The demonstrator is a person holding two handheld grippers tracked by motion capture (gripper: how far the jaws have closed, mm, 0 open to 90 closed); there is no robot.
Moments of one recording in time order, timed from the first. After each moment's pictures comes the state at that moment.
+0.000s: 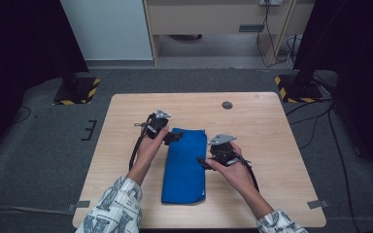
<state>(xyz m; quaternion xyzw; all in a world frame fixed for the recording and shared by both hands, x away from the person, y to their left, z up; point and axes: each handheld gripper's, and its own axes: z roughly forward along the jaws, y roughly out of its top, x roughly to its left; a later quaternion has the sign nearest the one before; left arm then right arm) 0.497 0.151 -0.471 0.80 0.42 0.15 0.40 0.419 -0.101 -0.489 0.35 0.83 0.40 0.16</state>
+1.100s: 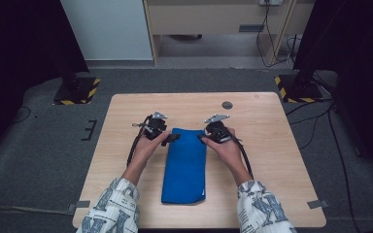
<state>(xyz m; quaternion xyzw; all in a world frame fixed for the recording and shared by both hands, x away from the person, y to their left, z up) 0.515 0.167 -0.498 0.81 0.42 0.11 0.40 0.505 -0.090 -0.501 0.40 0.82 0.38 0.17</state>
